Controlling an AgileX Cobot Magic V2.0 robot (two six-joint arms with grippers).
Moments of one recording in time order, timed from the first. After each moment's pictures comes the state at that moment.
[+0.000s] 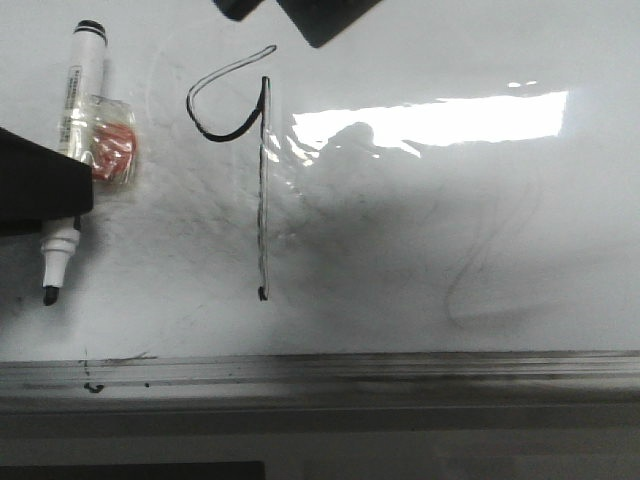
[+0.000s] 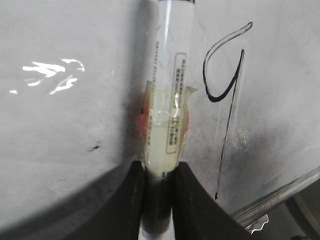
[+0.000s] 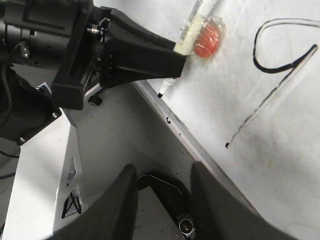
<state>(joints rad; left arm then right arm) -0.80 0.92 -0.32 -0.16 -0.15 -0.46 0.95 1.15 -1.06 0.19 0.74 0.05</state>
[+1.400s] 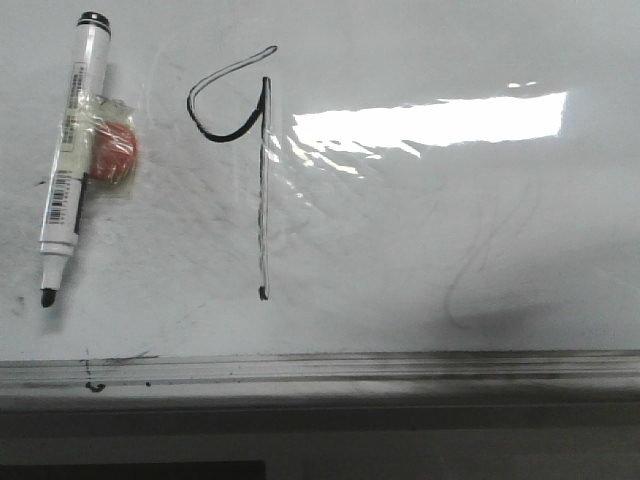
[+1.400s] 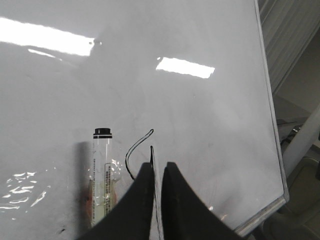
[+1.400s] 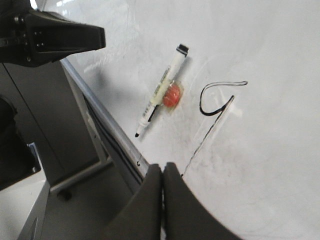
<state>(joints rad) -0.79 0.46 -0.28 0.04 -0.13 -0.46 0.95 0.62 -0.61 0.01 0.32 0.05</state>
